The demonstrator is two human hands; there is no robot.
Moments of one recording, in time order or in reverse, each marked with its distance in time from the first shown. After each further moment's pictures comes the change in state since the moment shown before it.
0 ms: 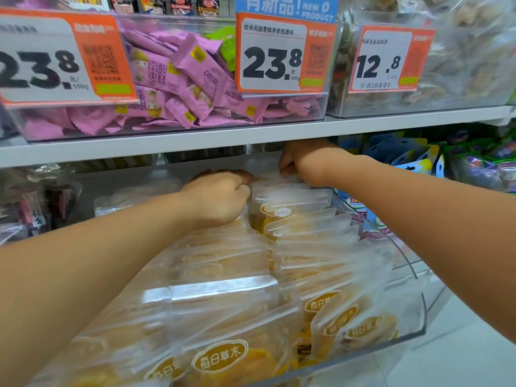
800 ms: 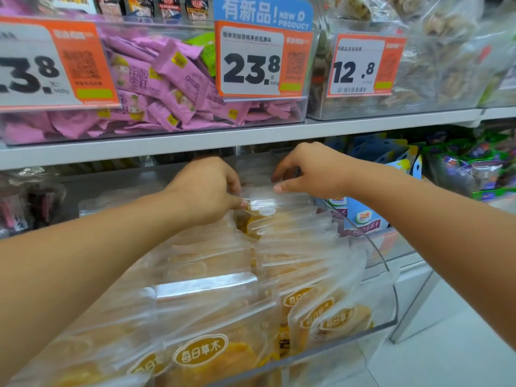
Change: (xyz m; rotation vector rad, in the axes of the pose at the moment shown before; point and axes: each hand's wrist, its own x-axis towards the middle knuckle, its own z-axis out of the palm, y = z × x) left_hand -0.009 0.018 -0.012 -0.010 0.167 0.003; right_hand -0.054 0.002 -0.017 0.144 -0.026 -0.074
